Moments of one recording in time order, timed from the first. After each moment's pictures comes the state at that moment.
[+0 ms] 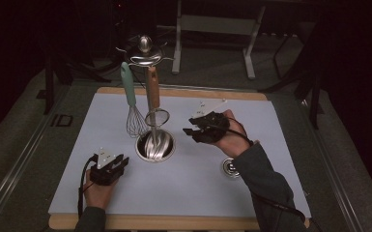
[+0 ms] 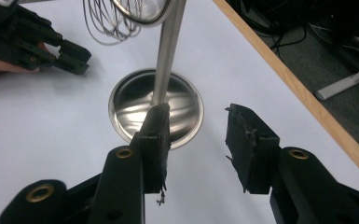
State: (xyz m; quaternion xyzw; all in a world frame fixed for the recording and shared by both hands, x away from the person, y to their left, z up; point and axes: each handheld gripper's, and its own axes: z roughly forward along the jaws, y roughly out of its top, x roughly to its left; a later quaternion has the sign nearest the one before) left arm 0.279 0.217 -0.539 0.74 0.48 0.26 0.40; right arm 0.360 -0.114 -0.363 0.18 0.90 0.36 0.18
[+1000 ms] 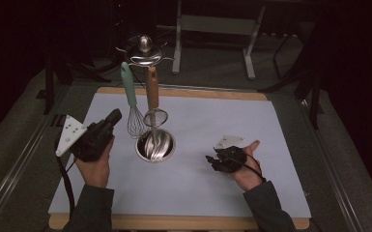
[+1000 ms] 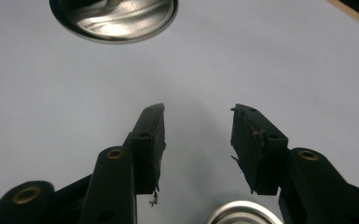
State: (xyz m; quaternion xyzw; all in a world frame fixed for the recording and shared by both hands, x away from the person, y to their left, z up) left arm 0.265 0.206 -0.365 0.56 0.38 0.35 0.64; right arm 0.326 -0.180 -0.467 0.30 0.87 0.33 0.19
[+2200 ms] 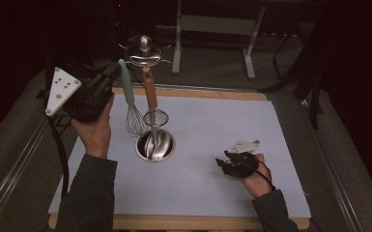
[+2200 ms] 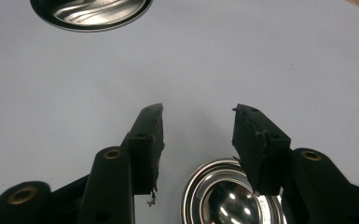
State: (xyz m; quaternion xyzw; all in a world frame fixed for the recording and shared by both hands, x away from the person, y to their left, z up) left arm 0.295 0.197 -0.280 0.54 0.34 0.40 0.66; right arm 0.316 -0.212 -0.475 0.35 0.85 0.34 0.19
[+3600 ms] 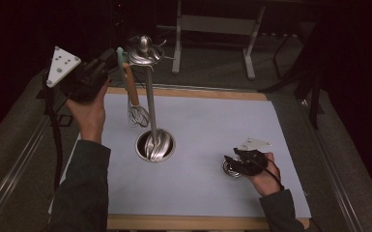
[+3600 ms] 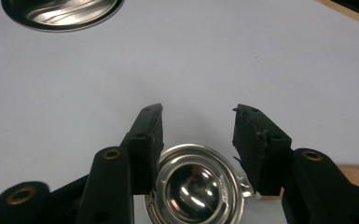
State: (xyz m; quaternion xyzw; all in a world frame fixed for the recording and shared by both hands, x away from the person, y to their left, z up) left arm 0.331 0.214 -0.269 0.56 0.37 0.40 0.62; right arm 0.319 -0.236 -0.468 0.37 0.84 0.34 0.21
